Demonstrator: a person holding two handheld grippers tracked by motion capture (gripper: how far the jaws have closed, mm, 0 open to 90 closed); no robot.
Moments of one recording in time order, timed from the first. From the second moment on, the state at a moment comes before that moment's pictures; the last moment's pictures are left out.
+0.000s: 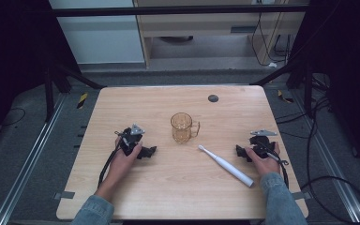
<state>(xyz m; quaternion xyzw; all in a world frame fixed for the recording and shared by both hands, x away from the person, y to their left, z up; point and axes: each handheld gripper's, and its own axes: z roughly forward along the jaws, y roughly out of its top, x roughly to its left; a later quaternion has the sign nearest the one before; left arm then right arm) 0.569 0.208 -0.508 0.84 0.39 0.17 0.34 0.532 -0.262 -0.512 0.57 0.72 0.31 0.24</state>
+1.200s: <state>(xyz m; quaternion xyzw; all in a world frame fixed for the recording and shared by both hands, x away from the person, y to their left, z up) 0.569 0.208 -0.508 0.84 0.39 0.17 0.34 0.482 -0.190 -0.432 0.40 0.87 0.22 0.20</state>
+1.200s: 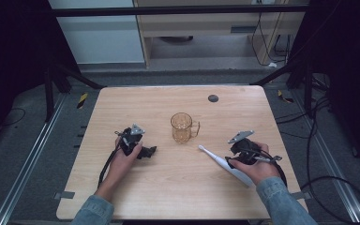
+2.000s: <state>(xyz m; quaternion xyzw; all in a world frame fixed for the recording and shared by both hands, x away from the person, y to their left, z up) 0.569 0.208 -0.508 0.84 0.39 0.17 0.34 0.501 -0.164 -0.448 0.38 0.90 0.18 0.14</state>
